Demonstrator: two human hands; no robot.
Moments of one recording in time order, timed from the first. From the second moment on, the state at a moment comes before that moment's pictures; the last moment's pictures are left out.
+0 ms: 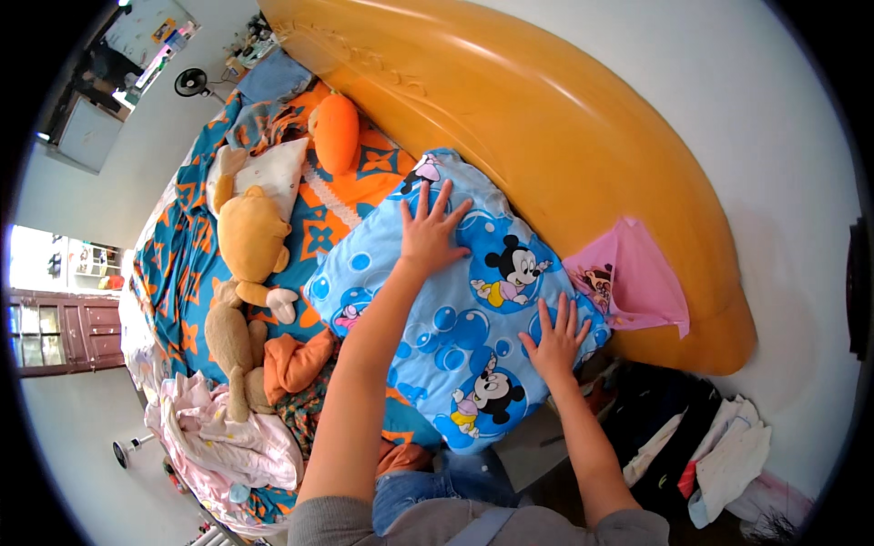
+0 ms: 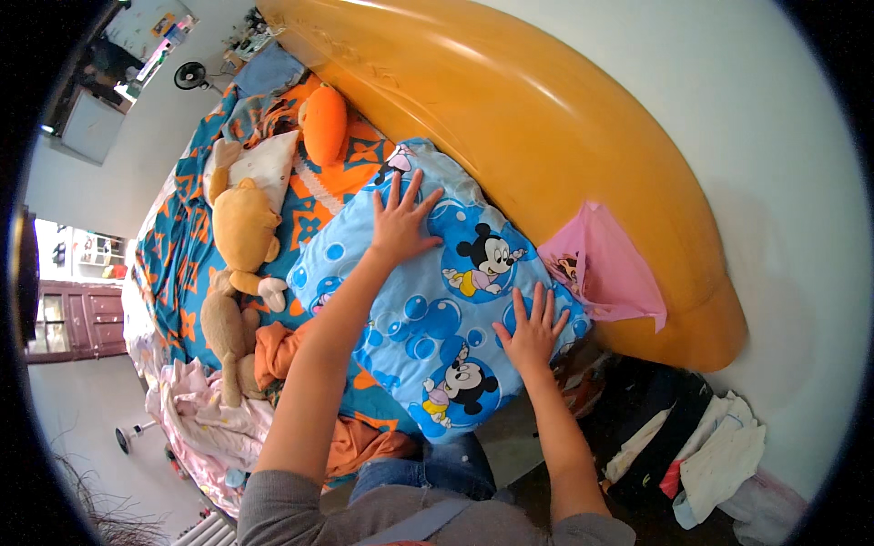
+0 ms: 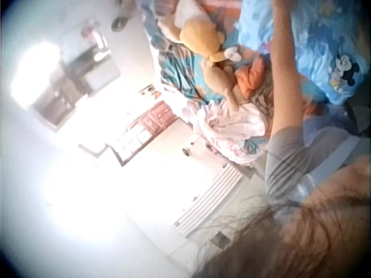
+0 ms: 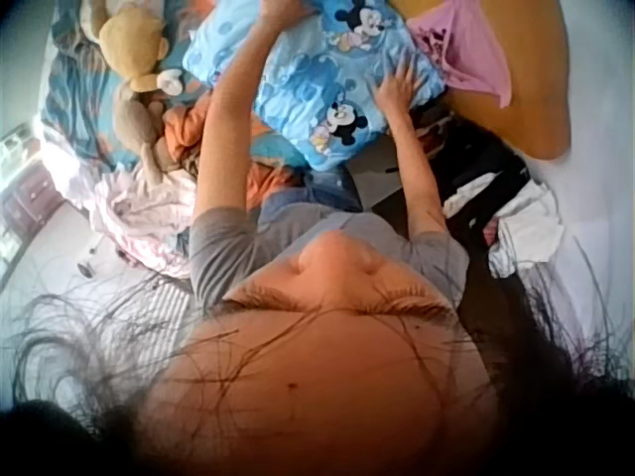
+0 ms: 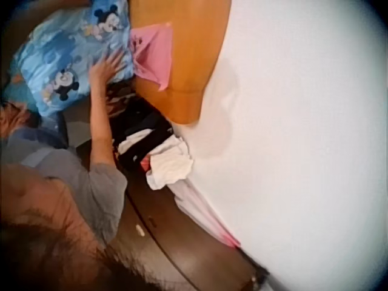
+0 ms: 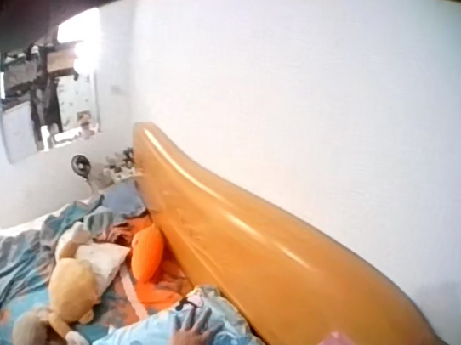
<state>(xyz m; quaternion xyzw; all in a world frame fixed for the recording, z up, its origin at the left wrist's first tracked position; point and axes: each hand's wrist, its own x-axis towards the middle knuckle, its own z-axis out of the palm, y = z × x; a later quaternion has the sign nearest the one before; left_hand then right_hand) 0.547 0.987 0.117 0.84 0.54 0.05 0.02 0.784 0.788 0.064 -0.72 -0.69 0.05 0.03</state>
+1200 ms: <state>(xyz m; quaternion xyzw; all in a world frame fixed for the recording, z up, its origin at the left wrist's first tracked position) 0.437 0.643 0.085 0.73 0.64 0.10 0.24 0.625 0.702 0.112 -0.61 -0.79 0.12 0.00</state>
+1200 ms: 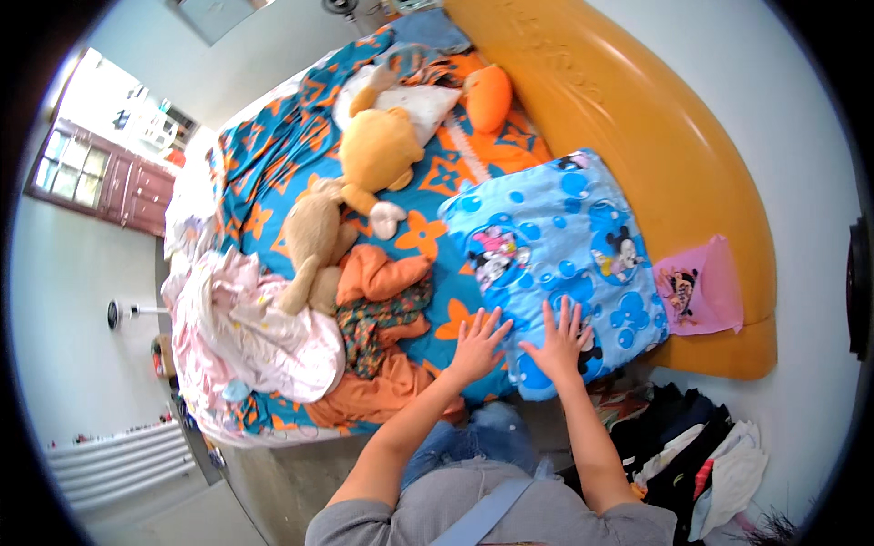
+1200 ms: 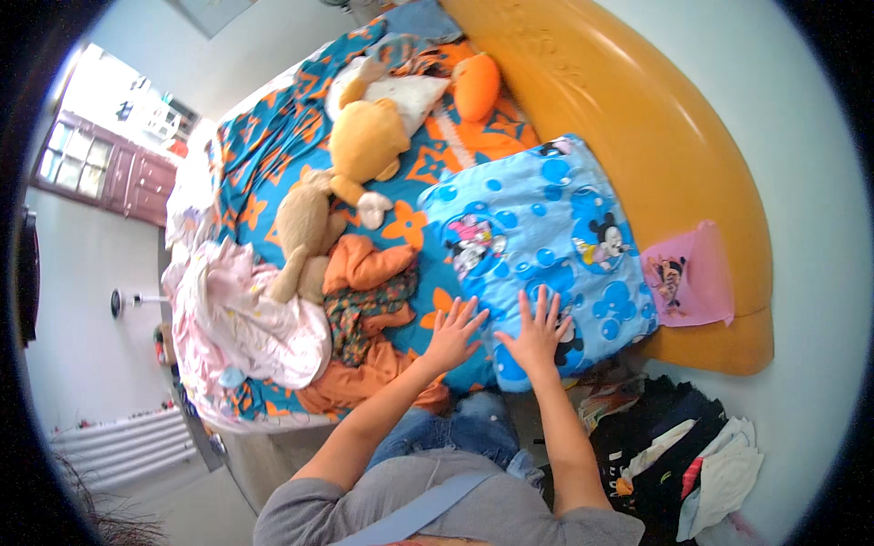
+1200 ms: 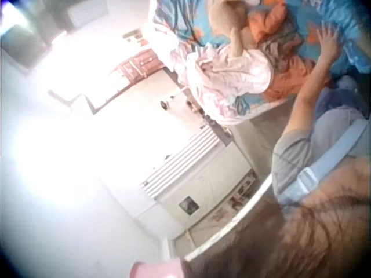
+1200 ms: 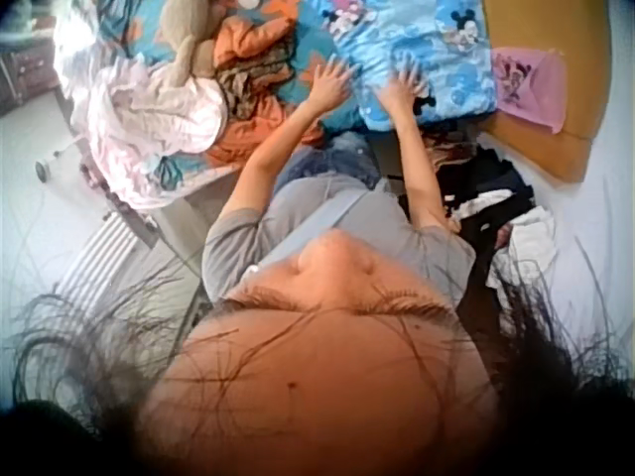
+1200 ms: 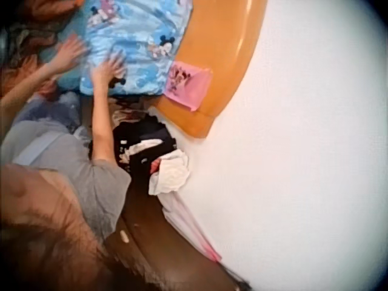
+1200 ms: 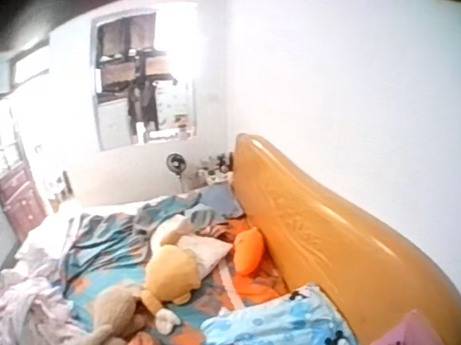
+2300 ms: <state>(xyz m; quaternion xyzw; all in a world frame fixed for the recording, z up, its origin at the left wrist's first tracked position) 0.259 0.396 0.065 0.55 0.76 0.16 0.32 0.480 0.522 0.089 -0.61 -0.72 0.25 -0.21</state>
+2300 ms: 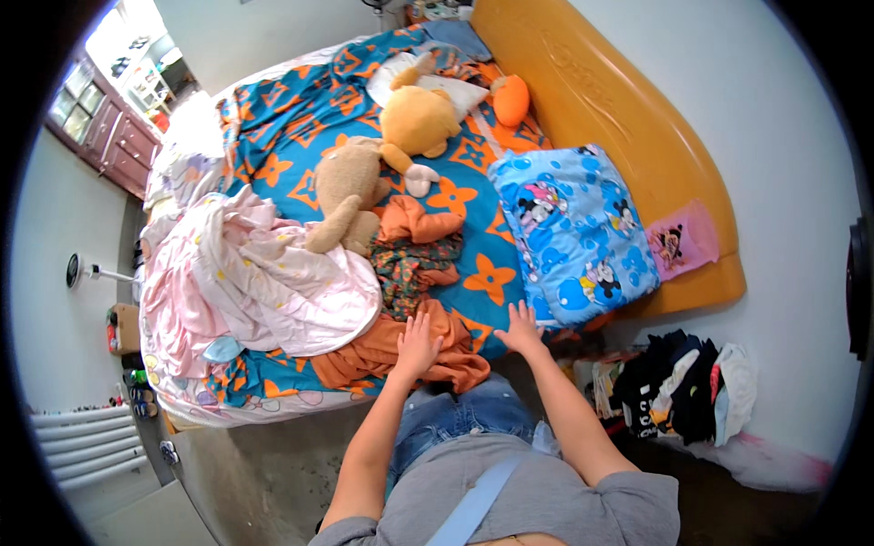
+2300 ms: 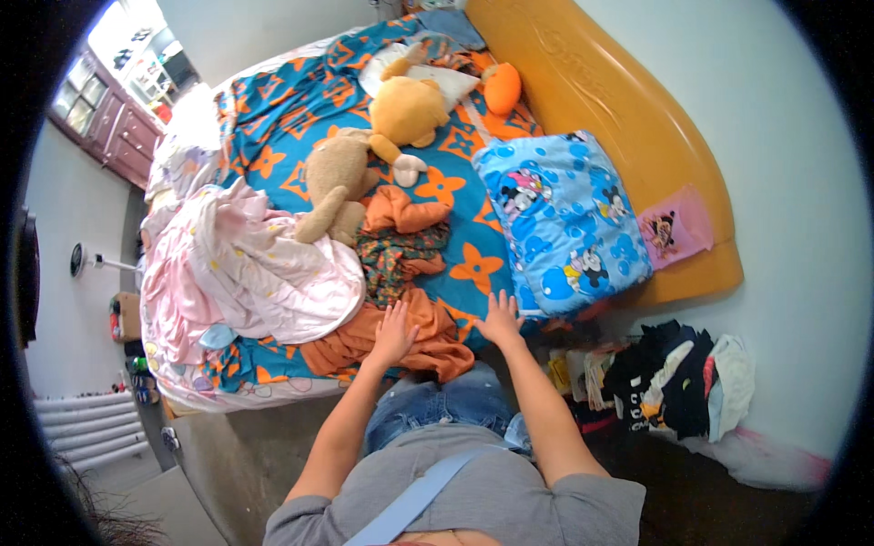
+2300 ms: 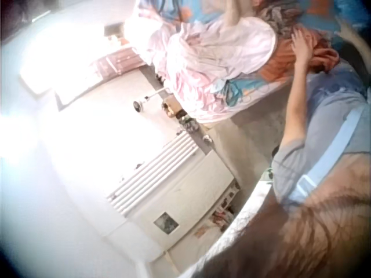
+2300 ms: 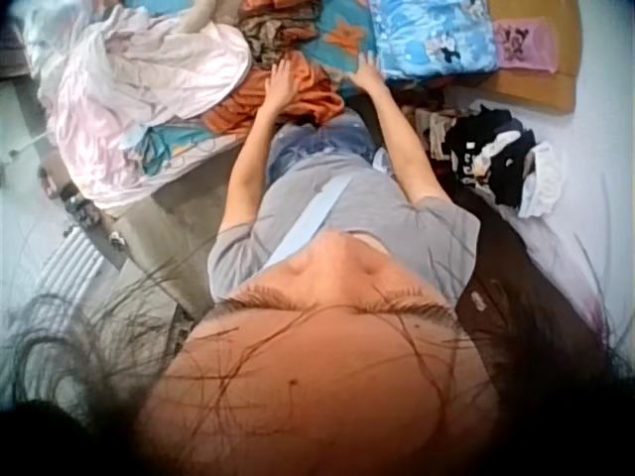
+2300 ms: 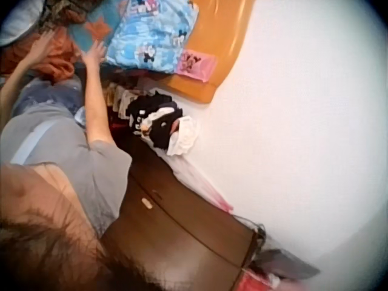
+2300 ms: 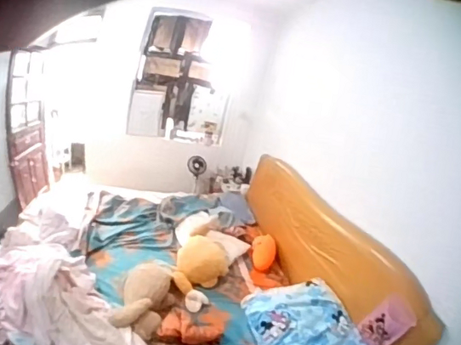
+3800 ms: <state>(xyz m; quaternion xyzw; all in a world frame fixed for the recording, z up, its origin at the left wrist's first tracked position) 0.476 0.637 0.058 0.76 0.50 0.20 0.36 0.623 0.519 -0.115 -0.76 -0.44 0.28 0.38</state>
